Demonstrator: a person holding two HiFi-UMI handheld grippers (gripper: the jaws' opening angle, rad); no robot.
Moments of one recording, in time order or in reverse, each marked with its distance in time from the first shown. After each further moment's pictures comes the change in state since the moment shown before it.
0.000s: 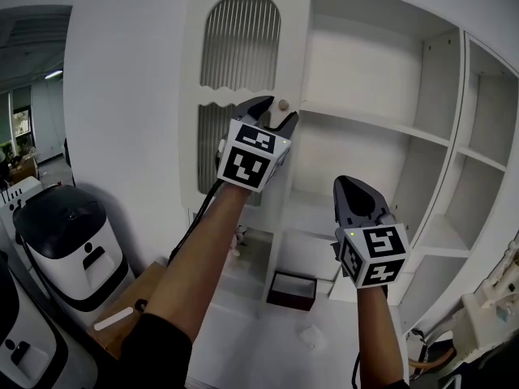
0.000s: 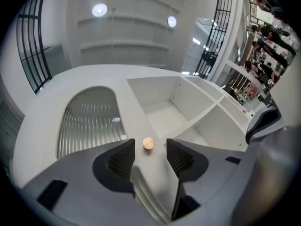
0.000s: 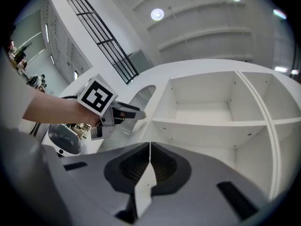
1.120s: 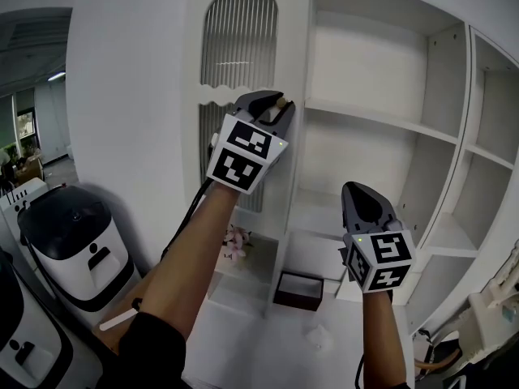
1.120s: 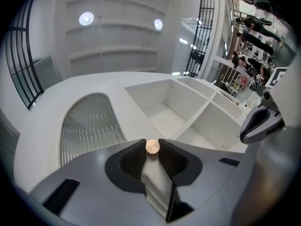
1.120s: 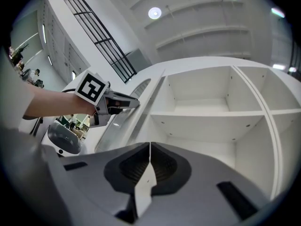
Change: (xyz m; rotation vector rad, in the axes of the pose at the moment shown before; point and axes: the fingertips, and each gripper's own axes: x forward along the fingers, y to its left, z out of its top) left arm -0.010 0.003 0.016 0.141 -0.054 -0.037; right arm -0.001 -0.007 -0.023 0.020 0.012 -0.012
